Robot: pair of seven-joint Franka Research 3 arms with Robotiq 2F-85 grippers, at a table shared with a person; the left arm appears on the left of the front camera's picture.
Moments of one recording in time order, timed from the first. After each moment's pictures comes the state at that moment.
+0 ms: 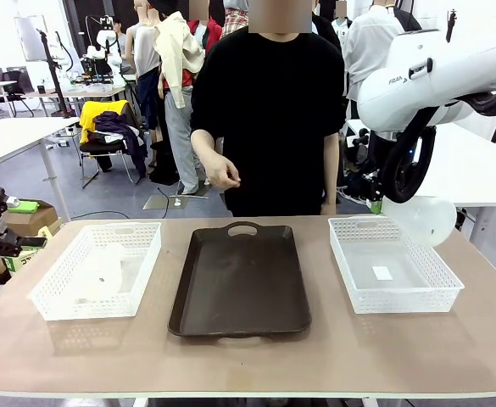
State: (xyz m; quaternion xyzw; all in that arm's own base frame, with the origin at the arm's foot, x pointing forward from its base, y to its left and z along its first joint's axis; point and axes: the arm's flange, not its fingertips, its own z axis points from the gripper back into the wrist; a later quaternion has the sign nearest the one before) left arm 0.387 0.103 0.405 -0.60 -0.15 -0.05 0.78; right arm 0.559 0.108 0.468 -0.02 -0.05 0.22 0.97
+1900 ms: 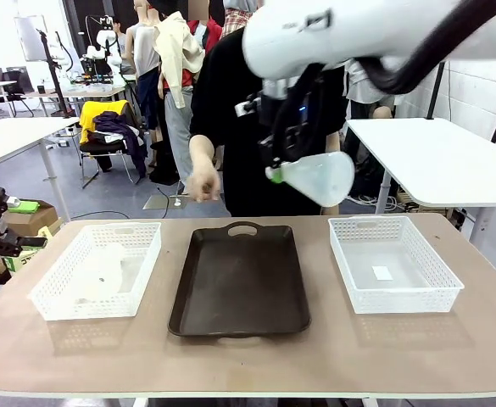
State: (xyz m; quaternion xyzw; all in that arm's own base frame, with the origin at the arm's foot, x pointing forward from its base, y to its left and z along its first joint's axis) left arm 0.387 0.103 0.406 -0.60 -0.15 -0.05 0.78; right arm 0.557 0.340 0.549 -0.02 -0.04 0.38 0.92
